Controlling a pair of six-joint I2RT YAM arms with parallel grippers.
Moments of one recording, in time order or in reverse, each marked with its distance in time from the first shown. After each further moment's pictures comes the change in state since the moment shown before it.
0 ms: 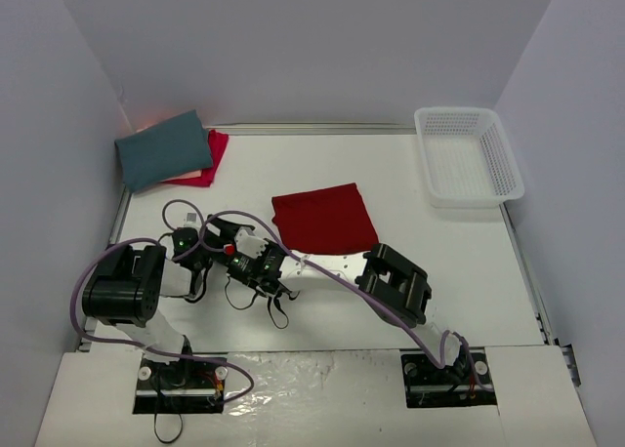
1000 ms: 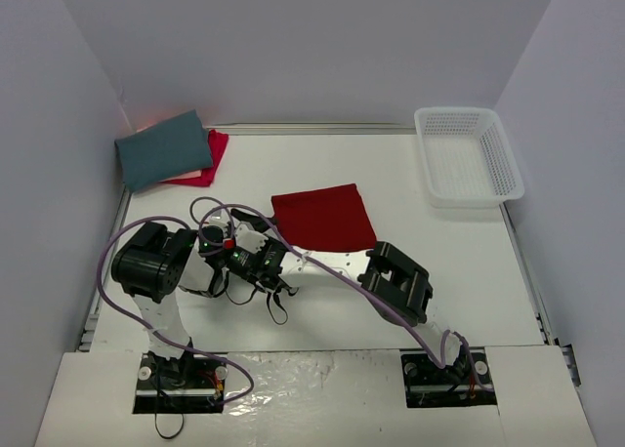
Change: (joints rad) left arm -0.208 0.220 0.072 0.309 -0.087 -0.168; right arm -0.018 -0.005 0.027 -0.006 -0.018 0.018
